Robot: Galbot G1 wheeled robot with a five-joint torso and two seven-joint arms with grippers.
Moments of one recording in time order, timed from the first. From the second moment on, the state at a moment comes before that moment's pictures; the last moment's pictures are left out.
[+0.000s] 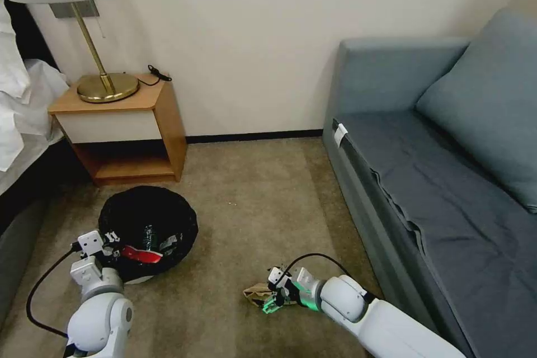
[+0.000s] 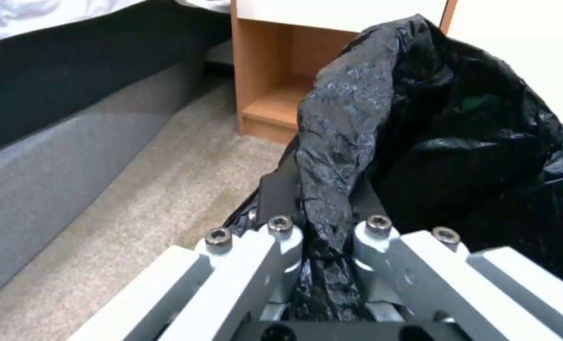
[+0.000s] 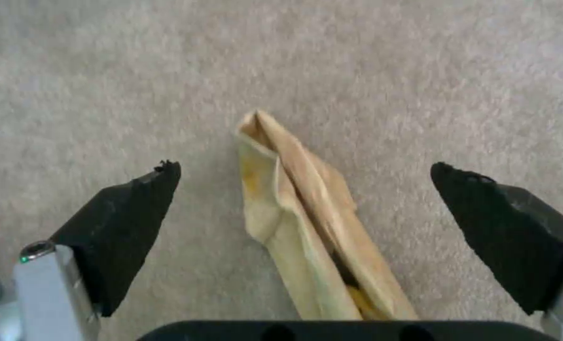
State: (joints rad) left arm 1.43 -1.39 -0.77 -1.88 -0.31 0.17 -0.33; right arm -0.91 1.04 -0.34 1.51 0.15 -0.36 -0.40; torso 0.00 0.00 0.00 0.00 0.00
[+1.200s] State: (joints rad) left arm 1.43 -1.40 -0.76 -1.89 -0.30 0.16 -0.33; right arm -0.90 1.09 -0.30 1.35 0.03 -0.33 -0.48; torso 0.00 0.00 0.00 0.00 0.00
